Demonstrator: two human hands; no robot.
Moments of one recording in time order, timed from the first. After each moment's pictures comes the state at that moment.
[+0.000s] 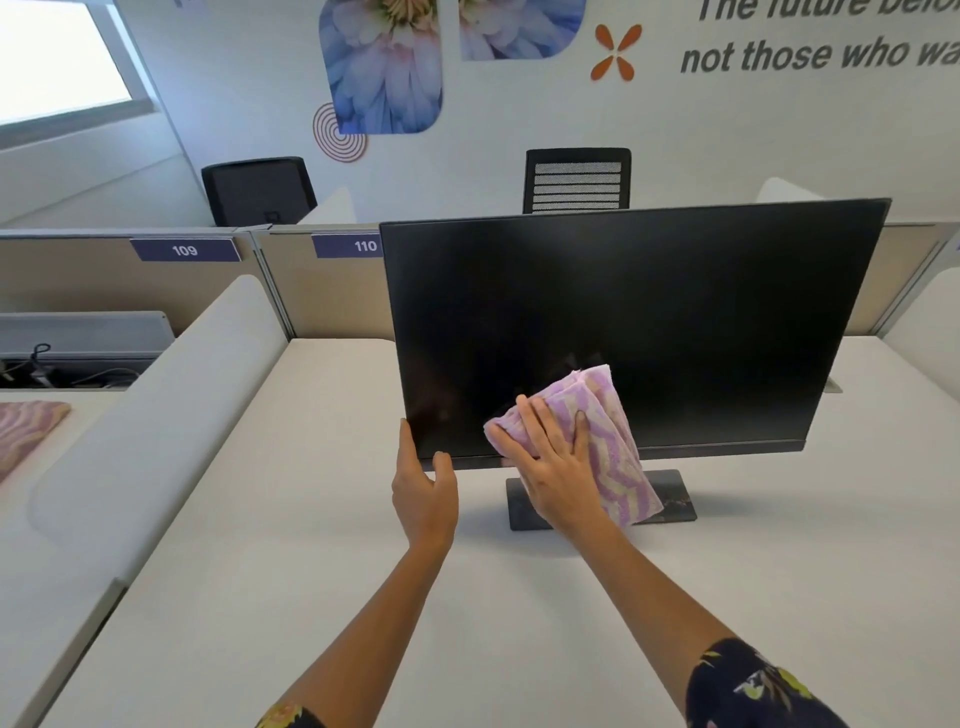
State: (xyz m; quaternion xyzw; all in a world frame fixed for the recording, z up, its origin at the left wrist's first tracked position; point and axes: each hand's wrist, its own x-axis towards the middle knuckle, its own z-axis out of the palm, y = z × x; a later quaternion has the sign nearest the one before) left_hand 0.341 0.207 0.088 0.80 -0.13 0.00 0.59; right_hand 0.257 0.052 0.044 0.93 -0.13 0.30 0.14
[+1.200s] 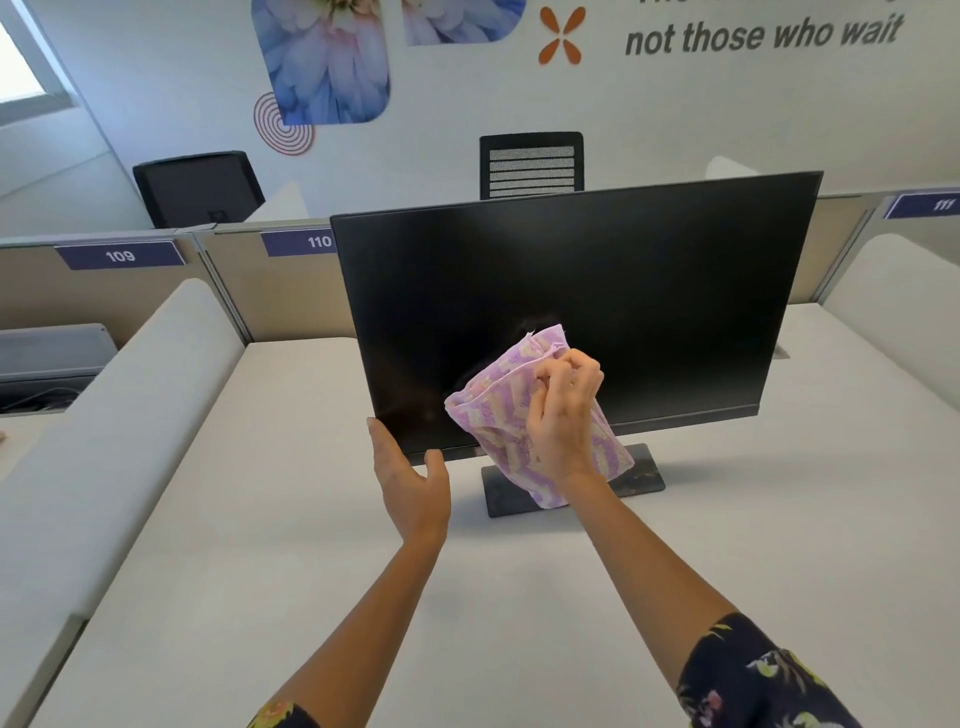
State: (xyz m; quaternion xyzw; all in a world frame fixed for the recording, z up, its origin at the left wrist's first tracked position) left_hand 0.334 0.197 0.081 0.81 -0.15 0.01 0.56; right_hand 0.258 0.049 0.112 0.79 -0.28 0.53 -0.15
